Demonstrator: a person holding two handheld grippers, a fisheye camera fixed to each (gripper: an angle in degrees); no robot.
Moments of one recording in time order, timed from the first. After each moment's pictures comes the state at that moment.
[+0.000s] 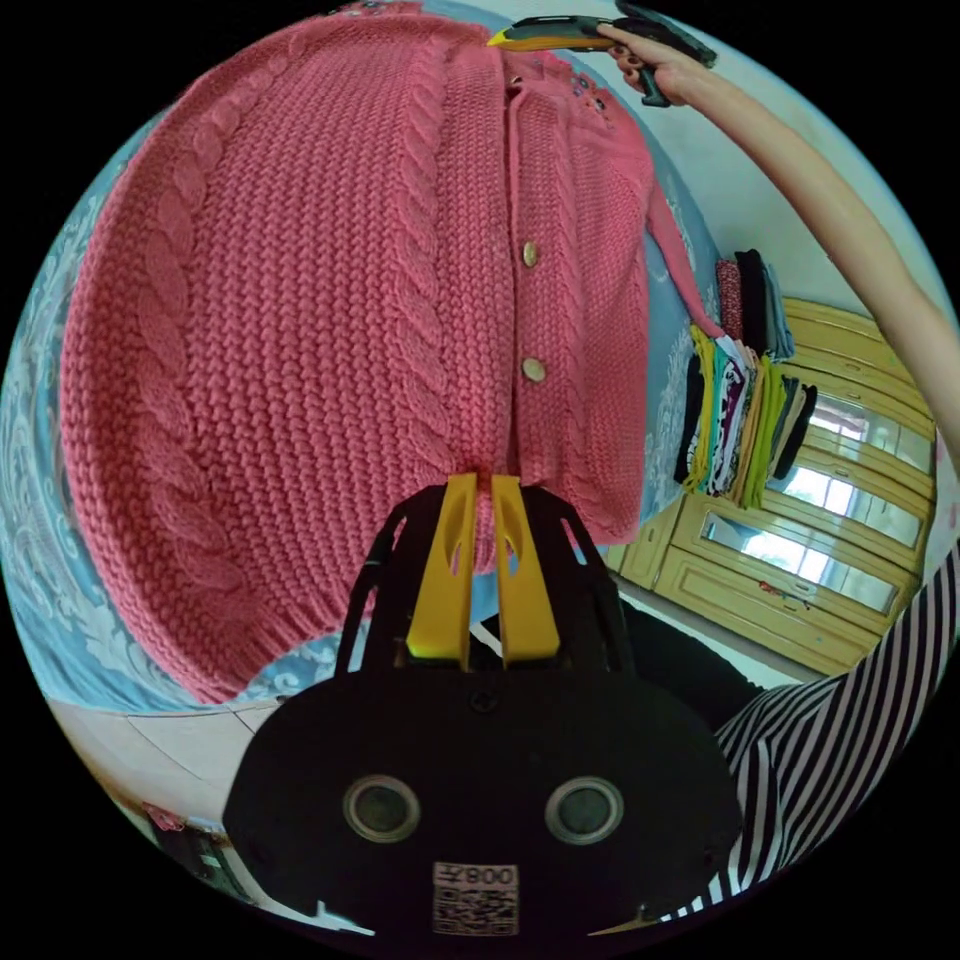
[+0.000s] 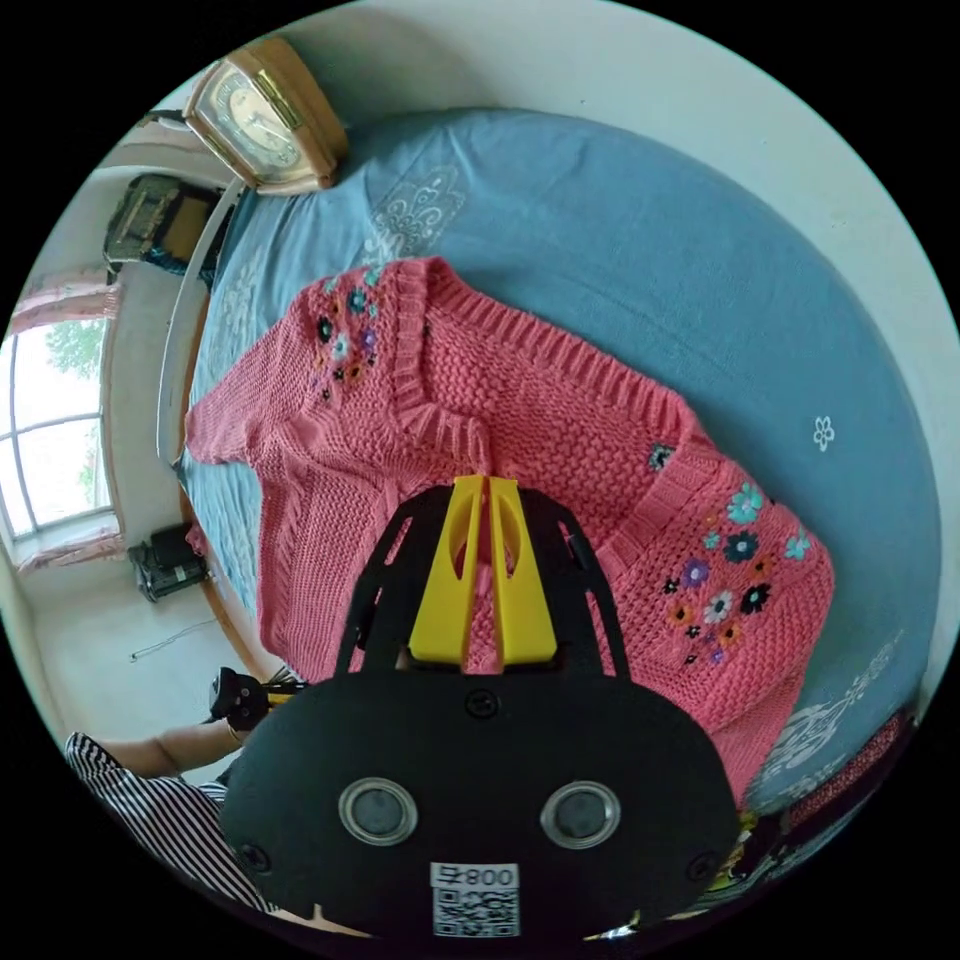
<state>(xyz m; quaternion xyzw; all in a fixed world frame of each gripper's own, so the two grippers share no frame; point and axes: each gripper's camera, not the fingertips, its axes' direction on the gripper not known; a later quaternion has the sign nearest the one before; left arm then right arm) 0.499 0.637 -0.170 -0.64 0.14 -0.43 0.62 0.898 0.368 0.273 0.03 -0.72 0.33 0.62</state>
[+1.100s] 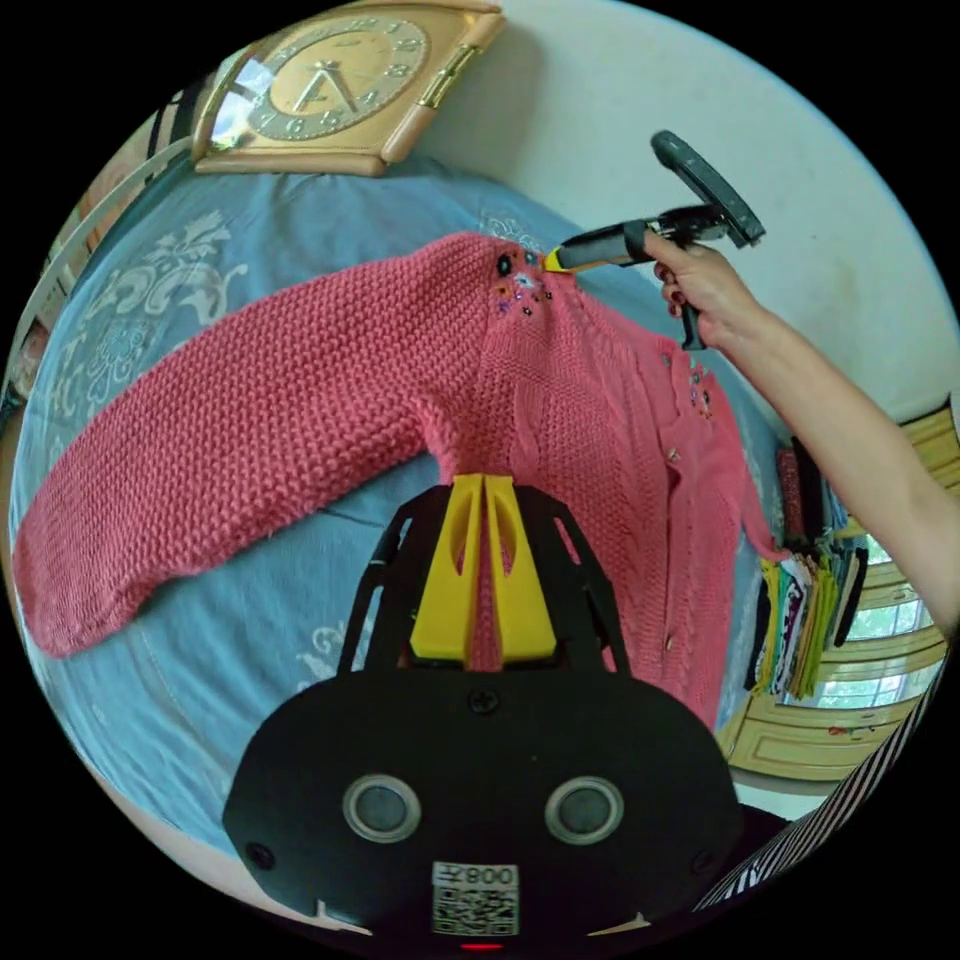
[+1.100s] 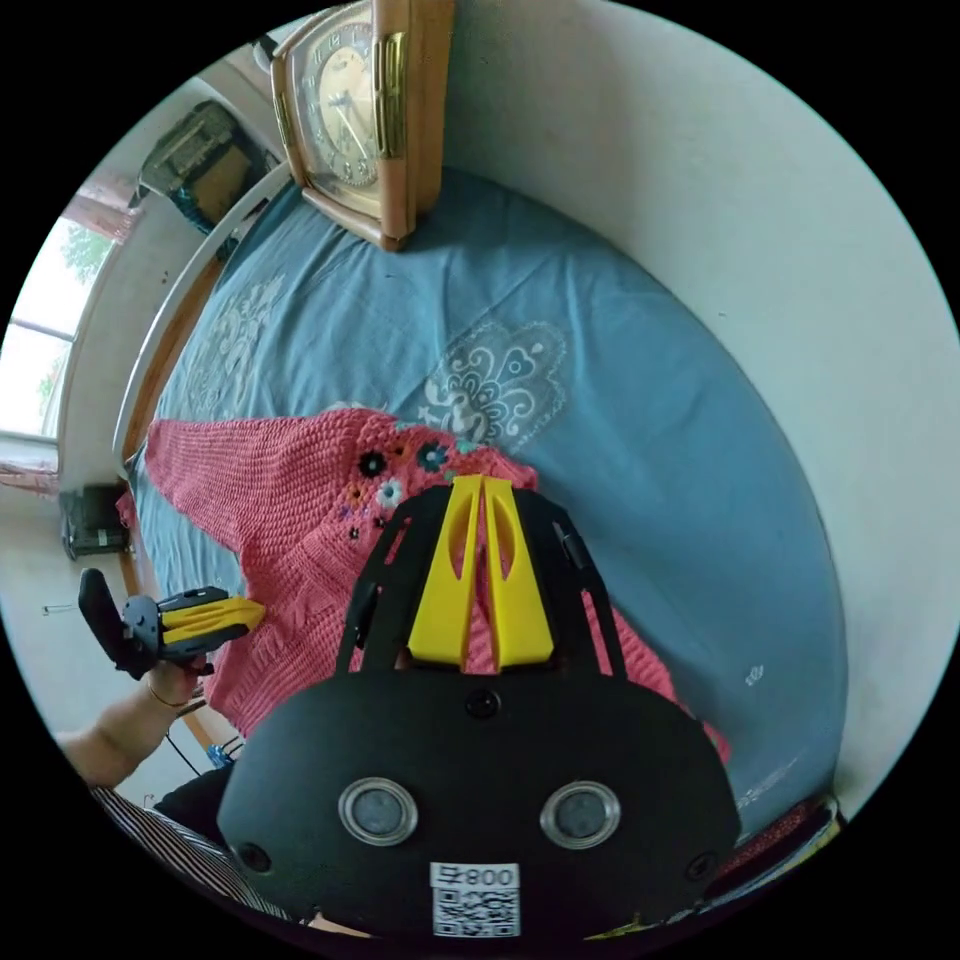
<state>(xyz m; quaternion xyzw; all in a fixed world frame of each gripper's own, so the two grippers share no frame) 0.283 0.610 -0.155 -0.50 -0.07 -0.39 0.77 0.965 0.271 0.212 0.12 -0.62 0.31 0.71</state>
